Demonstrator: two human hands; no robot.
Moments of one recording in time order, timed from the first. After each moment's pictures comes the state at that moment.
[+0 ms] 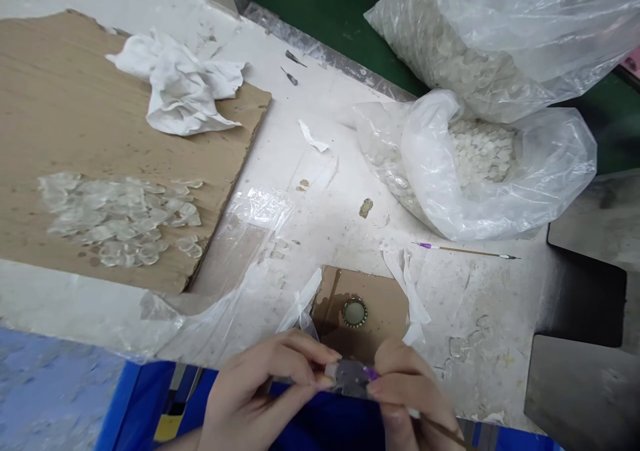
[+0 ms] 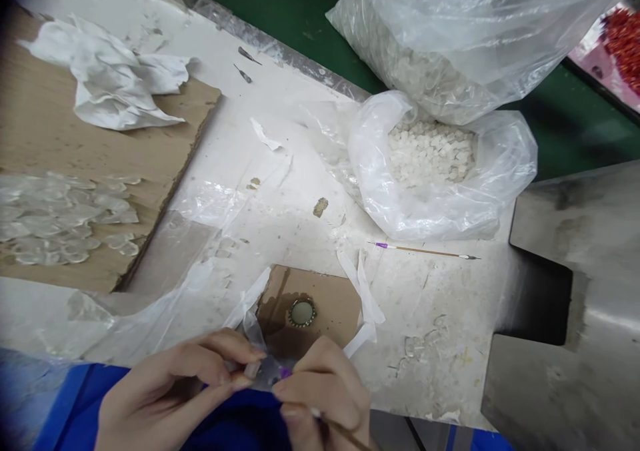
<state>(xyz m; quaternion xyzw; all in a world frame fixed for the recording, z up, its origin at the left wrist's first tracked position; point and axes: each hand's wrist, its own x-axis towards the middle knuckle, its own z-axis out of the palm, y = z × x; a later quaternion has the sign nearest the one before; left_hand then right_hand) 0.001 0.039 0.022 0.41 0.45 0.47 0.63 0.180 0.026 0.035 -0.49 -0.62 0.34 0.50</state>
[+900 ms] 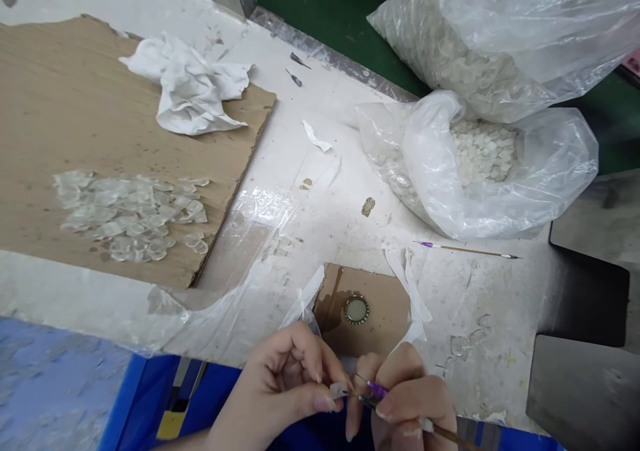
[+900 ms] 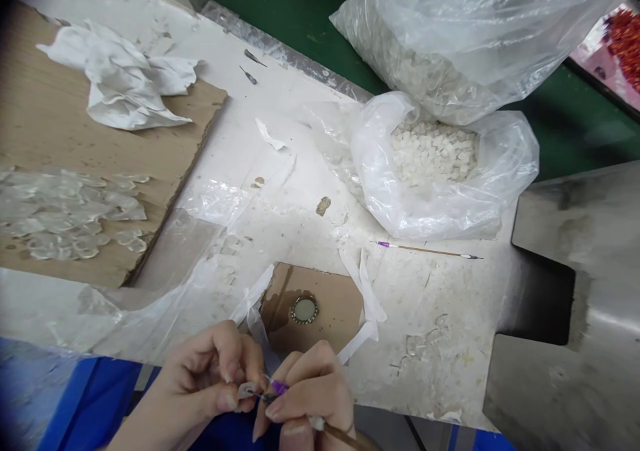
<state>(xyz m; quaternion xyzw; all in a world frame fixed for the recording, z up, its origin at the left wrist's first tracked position) 0.023 0.040 0.039 -0.02 0.37 0.41 0.83 0.144 0.016 0.025 -0.43 -0.45 0.45 0.65</state>
